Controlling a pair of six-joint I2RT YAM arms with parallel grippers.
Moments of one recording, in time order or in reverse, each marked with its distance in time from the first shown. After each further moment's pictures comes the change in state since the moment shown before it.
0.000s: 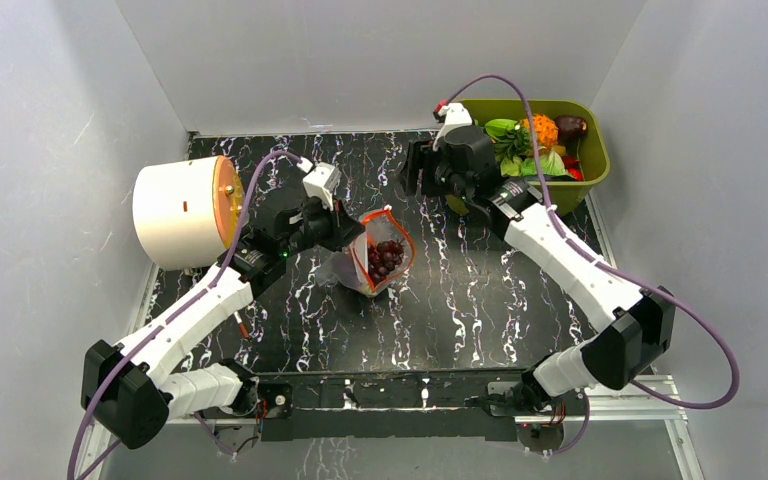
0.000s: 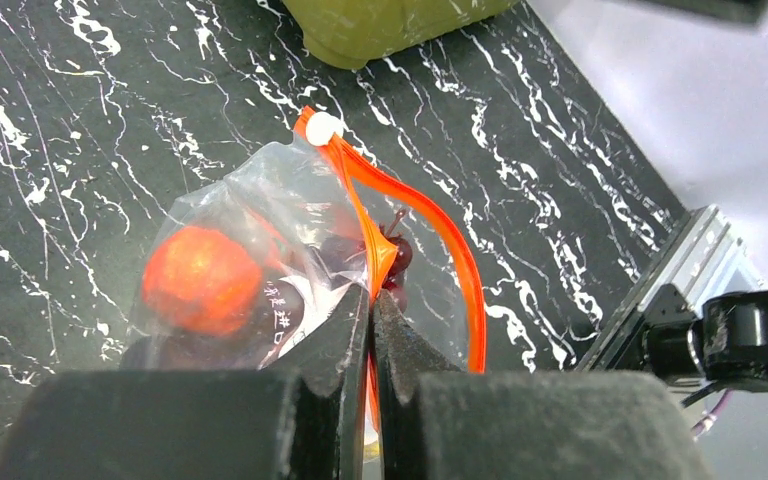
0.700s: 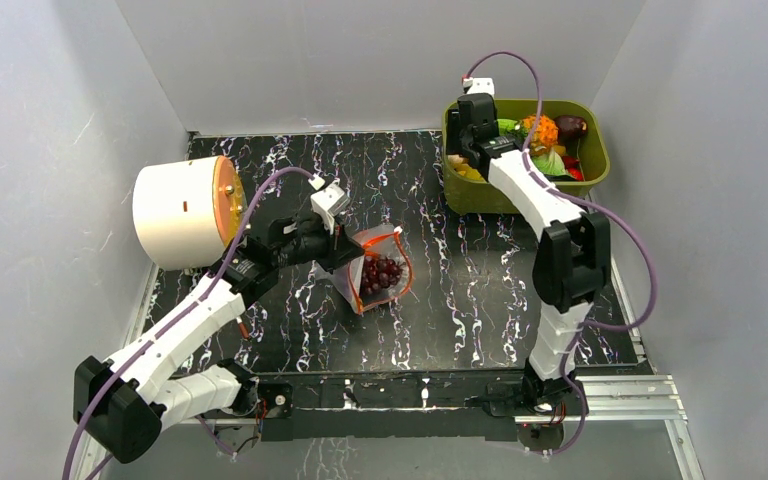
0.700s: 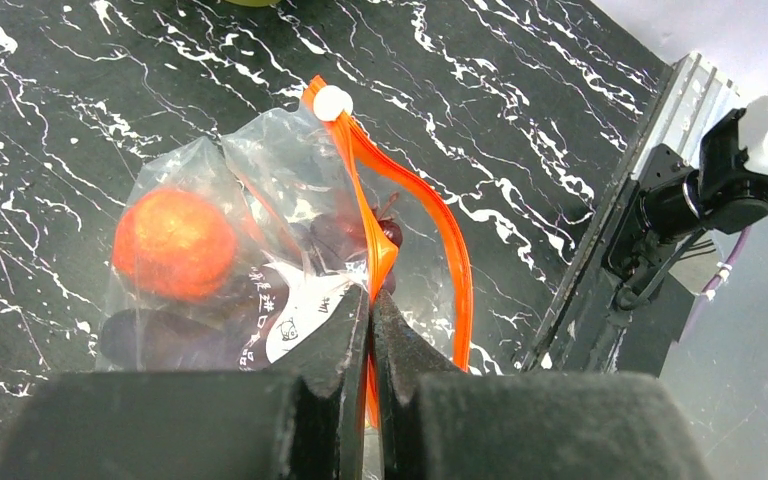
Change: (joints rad) left arm 0.000 -0.067 -0.034 -0.113 0.202 0.231; right arm -0.282 0.435 0.259 0.047 0.302 -0.210
